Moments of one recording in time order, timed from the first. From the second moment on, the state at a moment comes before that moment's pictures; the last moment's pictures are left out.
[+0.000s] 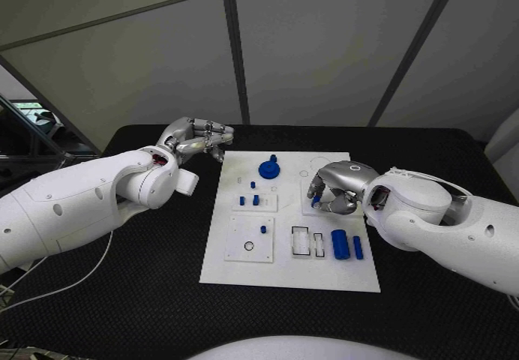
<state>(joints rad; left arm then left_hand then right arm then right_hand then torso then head) 1.10 -0.89 0.14 1.42 -0.31 -0.29 0.22 1.44 -0.11 0.35 0.07 0.13 0.97 0.18 0.20 0.07 1.02 0.11 0.41 0.19 1.17 0.02 0.98 0.46 0.19 1.11 0.13 0.53 1.10 1.07 -0.83 0.12 1.69 -1.78 -0.06 -0.28 1.45 -0.12 0.32 0.12 0.24 1.03 0.14 0.09 0.09 1.09 0.08 0.22 0.07 1.46 0.00 1.16 0.87 0.12 1.34 0.10 1.20 1.03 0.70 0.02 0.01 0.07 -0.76</state>
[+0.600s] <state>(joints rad) 1.10 -0.89 0.14 1.42 -0.31 -0.29 0.22 1.44 -0.11 0.35 0.08 0.13 0.97 0.18 0.20 0.07 1.02 0.11 0.41 0.19 1.17 0.02 0.98 0.46 0.19 1.11 0.13 0.53 1.10 1.07 -0.83 0.11 1.70 -1.80 -0.06 -0.30 1.48 -0.11 0.41 0.09 0.22 1.11 0.14 0.10 0.09 1.17 0.07 0.19 0.07 1.47 -0.01 1.16 0.86 0.12 1.36 0.09 1.23 1.07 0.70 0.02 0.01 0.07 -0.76</state>
